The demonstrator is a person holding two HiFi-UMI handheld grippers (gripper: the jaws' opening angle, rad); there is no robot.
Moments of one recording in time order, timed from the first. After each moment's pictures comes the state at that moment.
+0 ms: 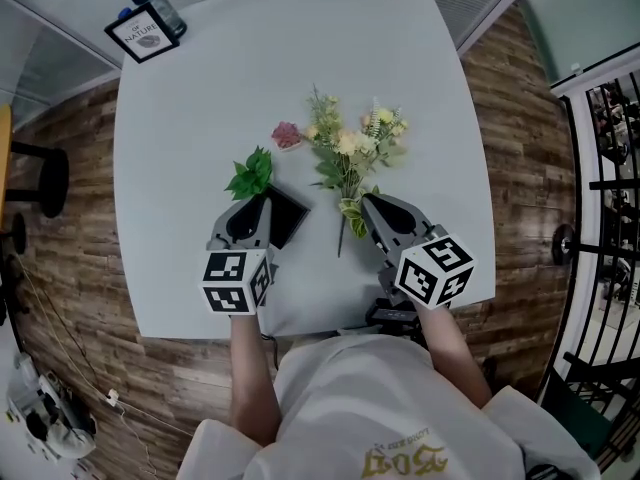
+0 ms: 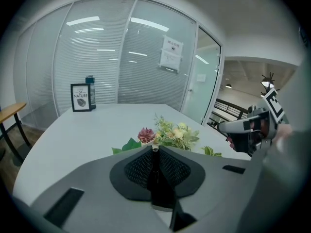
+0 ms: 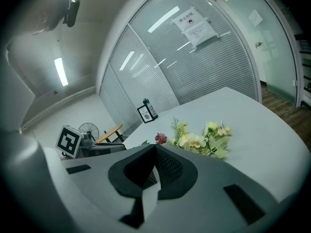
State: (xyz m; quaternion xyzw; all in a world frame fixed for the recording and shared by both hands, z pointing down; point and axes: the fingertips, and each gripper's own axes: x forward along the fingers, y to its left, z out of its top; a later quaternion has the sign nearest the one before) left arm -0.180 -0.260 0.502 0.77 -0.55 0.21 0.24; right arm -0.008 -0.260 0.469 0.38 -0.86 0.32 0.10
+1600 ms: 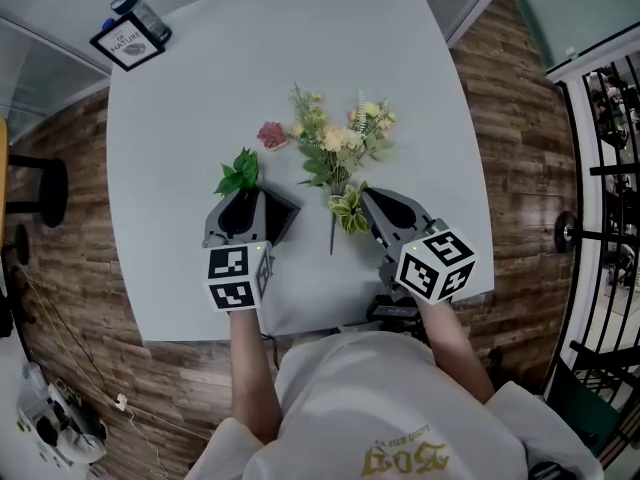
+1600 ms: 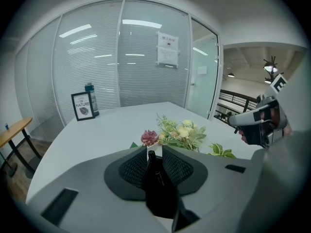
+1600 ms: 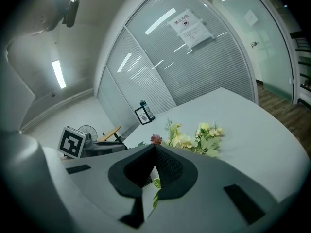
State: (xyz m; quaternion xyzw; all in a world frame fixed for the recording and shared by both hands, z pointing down) left arm -0.172 -0.273 0.505 0.76 -0.57 0.26 0.20; right arm 0.015 -0.263 0.472 0.39 -0.86 0.32 0.09
